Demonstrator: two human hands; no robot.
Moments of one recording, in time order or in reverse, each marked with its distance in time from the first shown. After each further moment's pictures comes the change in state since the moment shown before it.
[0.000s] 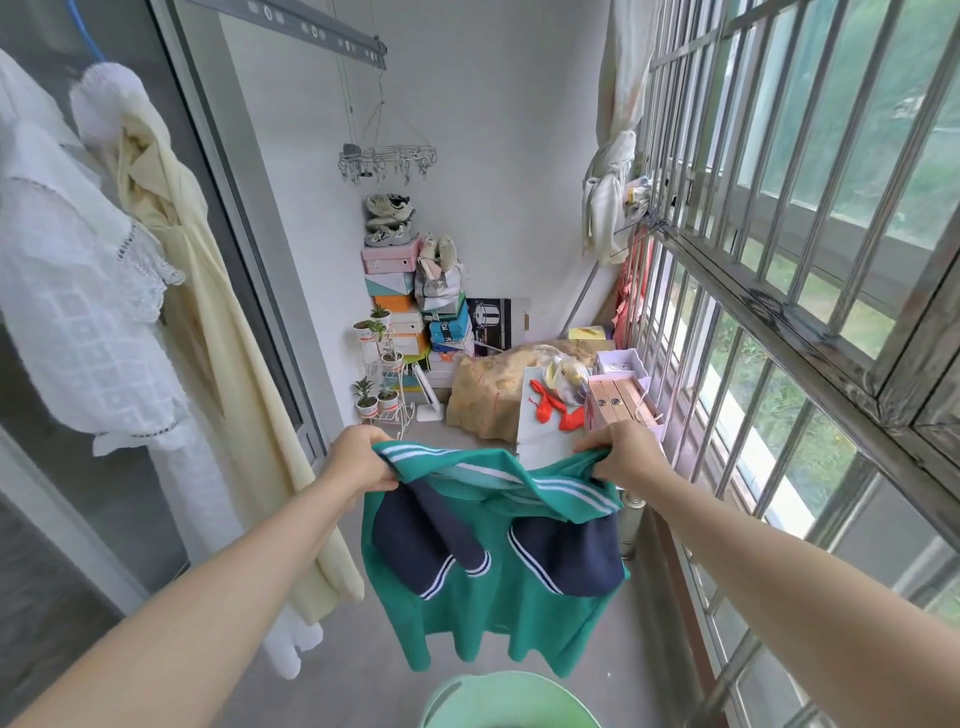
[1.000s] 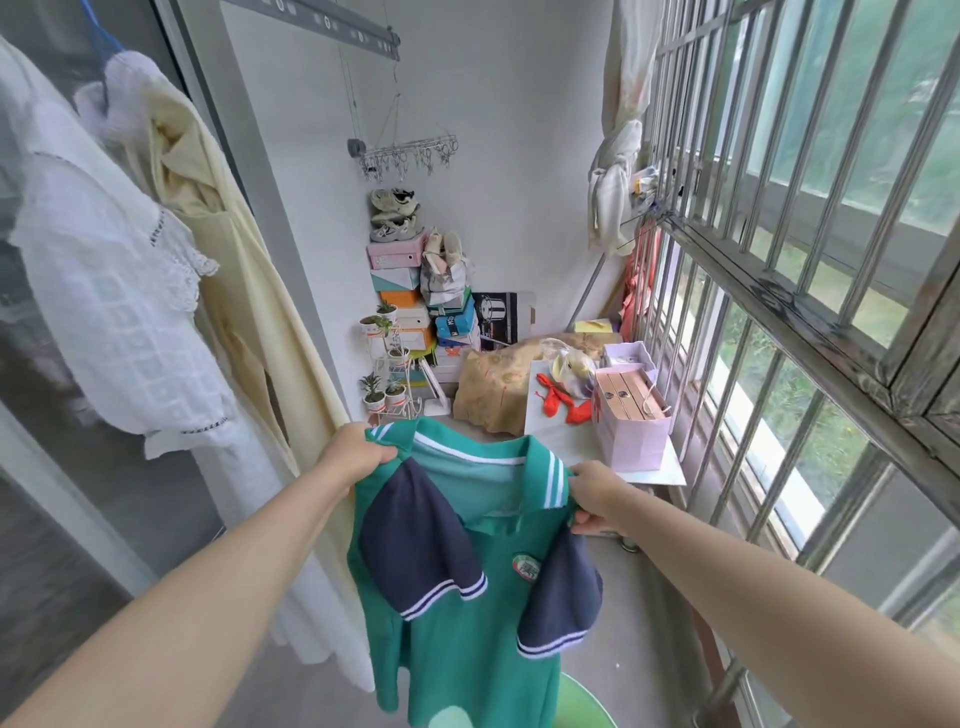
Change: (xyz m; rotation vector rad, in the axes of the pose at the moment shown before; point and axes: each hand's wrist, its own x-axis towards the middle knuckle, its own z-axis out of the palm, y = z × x) left_hand 0.014 -0.009 -0.014 0.137 0.058 0.038; right_hand -0.014 -0.013 0.052 0.427 -0.304 0.378
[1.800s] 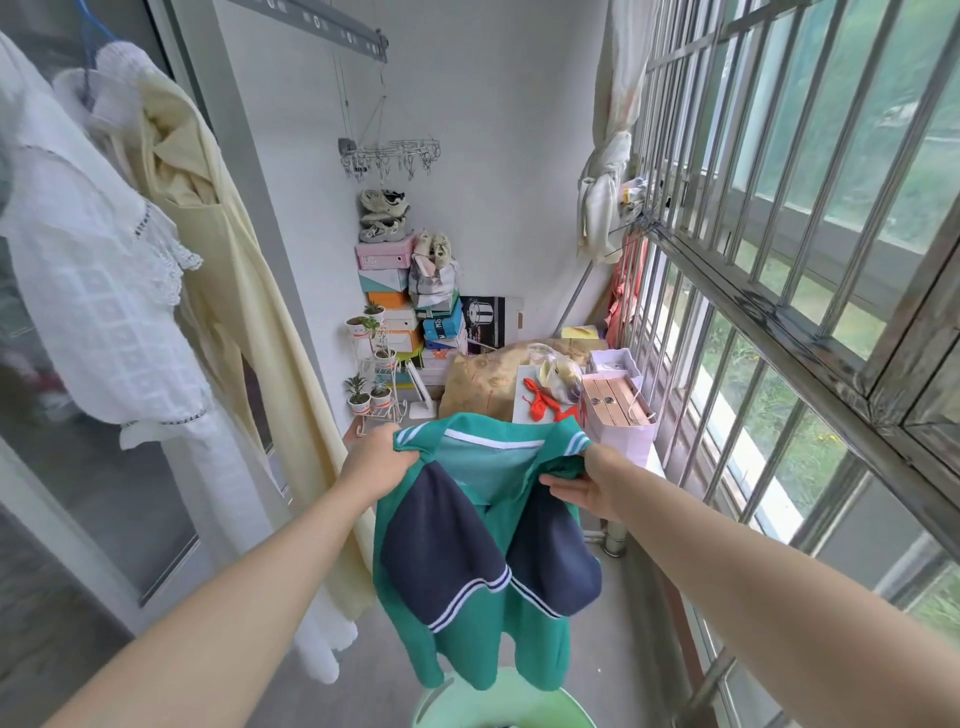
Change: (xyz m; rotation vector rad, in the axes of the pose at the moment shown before) left_hand -0.007 0.008 0.034 0.273 0.048 0.192; right_hand -0.003 -0.022 -0.012 0.654 0.106 0.130
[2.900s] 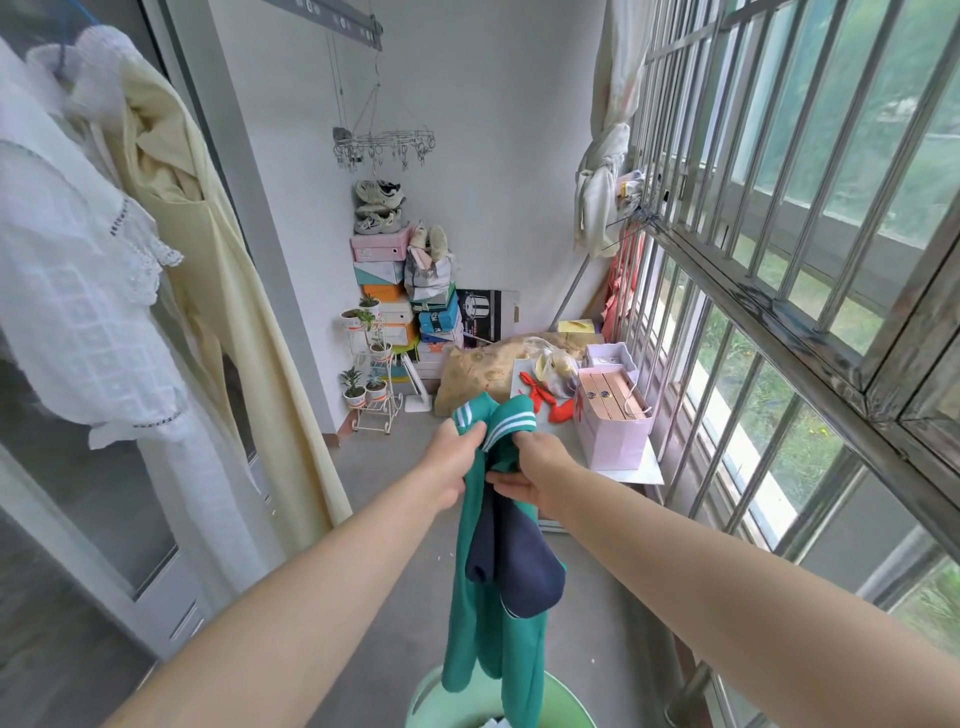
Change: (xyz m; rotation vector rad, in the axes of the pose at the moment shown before) left_hand -0.017 0.071 0.054 -0.911 -0.222 -0.219; right_hand -0.042 0.003 0.058 -0.087 -0.125 -0.055
